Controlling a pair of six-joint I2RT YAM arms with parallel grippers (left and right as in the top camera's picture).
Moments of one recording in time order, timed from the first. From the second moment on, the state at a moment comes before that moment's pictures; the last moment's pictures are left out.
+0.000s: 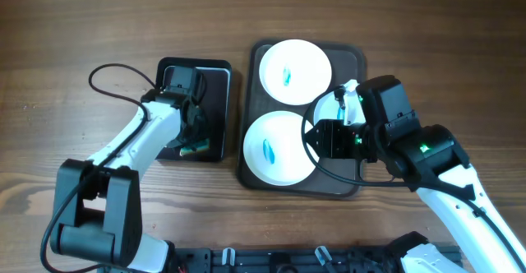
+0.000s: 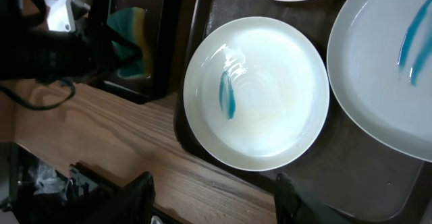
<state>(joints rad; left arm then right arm) -0.21 1.68 0.95 -0.72 -0.08 -0.58 0.43 1.15 1.03 -0.90 -0.36 0.47</state>
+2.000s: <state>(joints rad) -0.19 1.78 1.10 -0.82 -0.05 -0.59 0.43 1.15 1.03 -0.97 -0.24 0.51</state>
